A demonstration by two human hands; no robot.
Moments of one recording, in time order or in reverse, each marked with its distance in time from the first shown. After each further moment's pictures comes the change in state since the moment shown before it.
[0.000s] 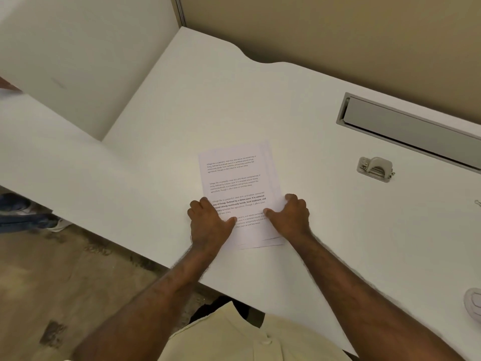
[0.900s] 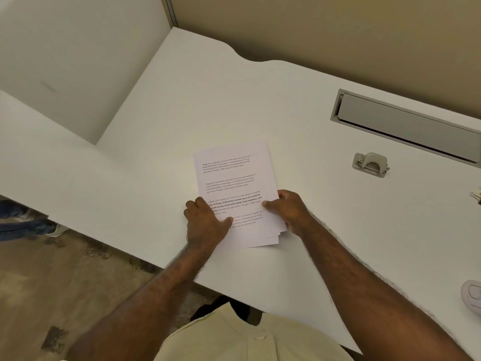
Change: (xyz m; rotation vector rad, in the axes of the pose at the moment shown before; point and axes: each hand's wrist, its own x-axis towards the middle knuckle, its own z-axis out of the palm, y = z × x) left_hand -0.001 0.007 -0.009 0.039 -0.041 -0.007; right_hand 0.027 0.004 -0.011 0.589 -0.232 0.071
